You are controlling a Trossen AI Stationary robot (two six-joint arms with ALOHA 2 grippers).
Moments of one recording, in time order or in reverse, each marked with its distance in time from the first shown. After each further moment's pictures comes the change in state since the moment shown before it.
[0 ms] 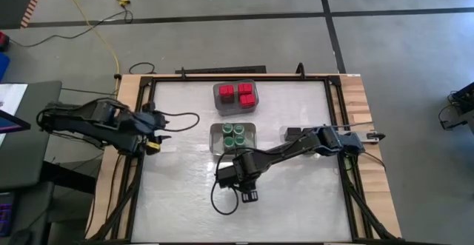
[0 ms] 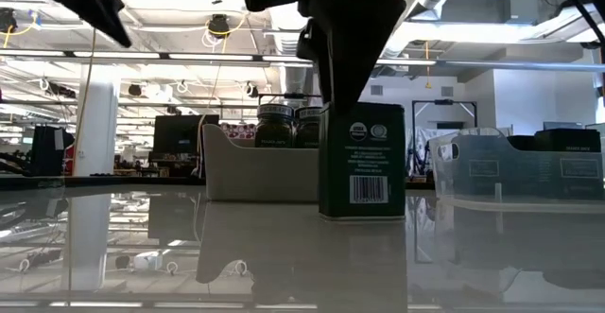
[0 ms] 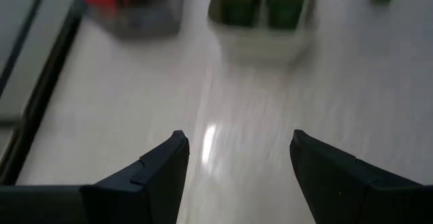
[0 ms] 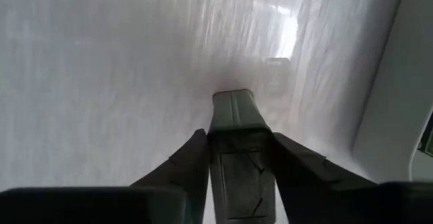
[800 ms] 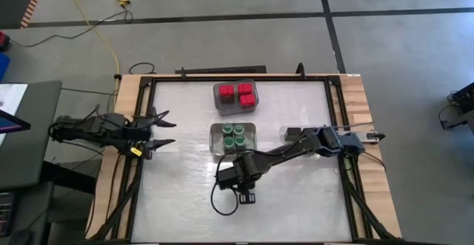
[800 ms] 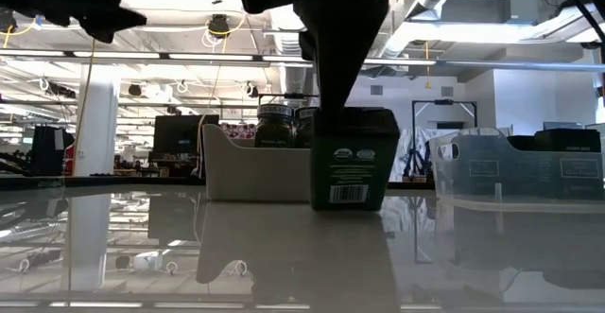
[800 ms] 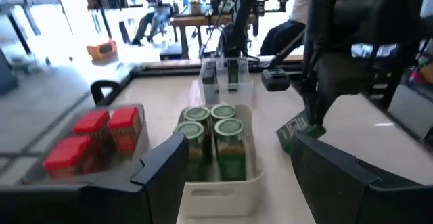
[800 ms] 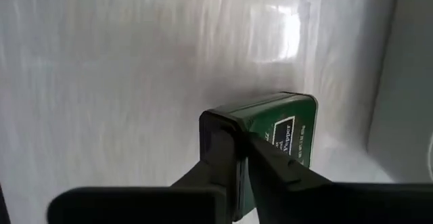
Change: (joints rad) left arm -0.008 -0.561 -0.538 0.718 0.112 0.271; right arm 0.004 0.000 -0.001 0.026 -0.004 0.129
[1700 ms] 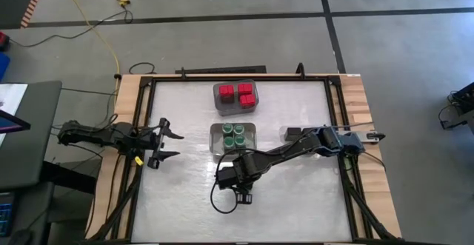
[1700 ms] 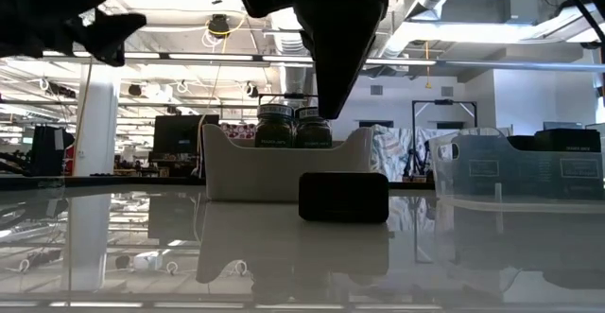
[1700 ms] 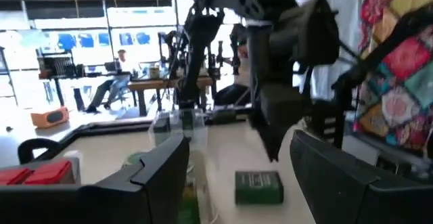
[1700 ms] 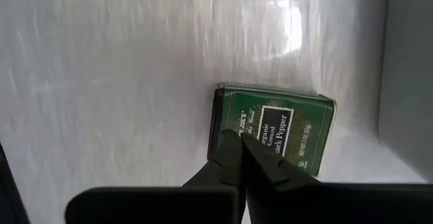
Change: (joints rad) left arm 0.000 -0.134 -0.395 0.504 0.193 -0.032; right arm 0.004 -0.002 0.000 0.005 -0.001 0.133
